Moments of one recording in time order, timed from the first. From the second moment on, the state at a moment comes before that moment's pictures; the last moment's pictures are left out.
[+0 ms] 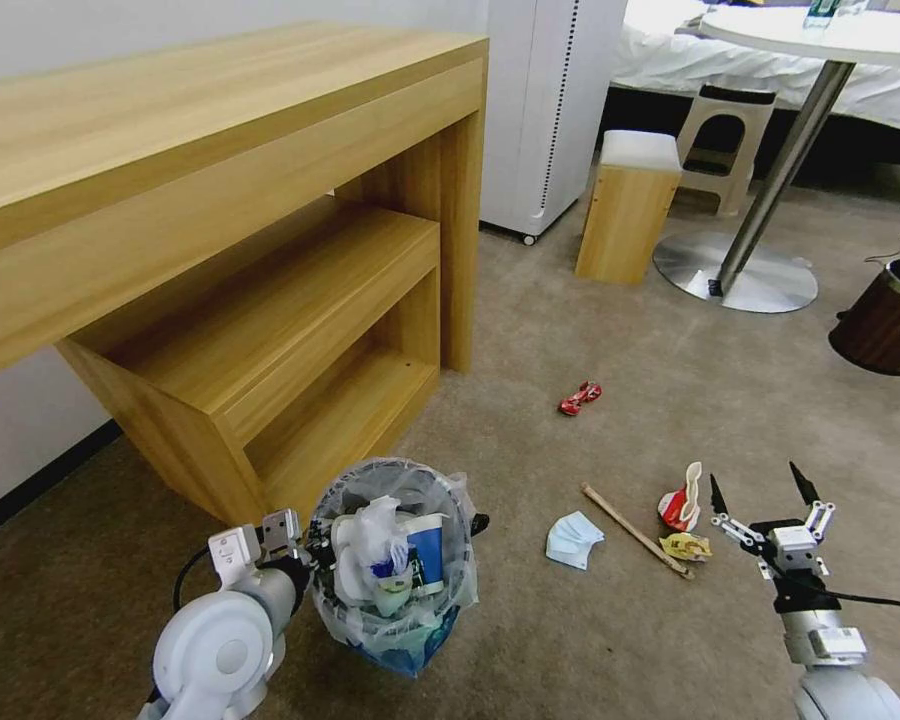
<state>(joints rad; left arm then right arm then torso) 1.44 -1.16 -0.40 -2.17 -1.08 0.66 -0.68 -1.52 1.01 0.64 1.56 0.10 0.66 0.19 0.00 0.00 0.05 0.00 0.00</state>
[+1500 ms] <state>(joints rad) 1.41 -1.13 -0.41 -2.14 -1.08 0.66 -0.67 -1.51 1.11 0.74 1.66 0.15 0.60 0.15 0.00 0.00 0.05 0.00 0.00</state>
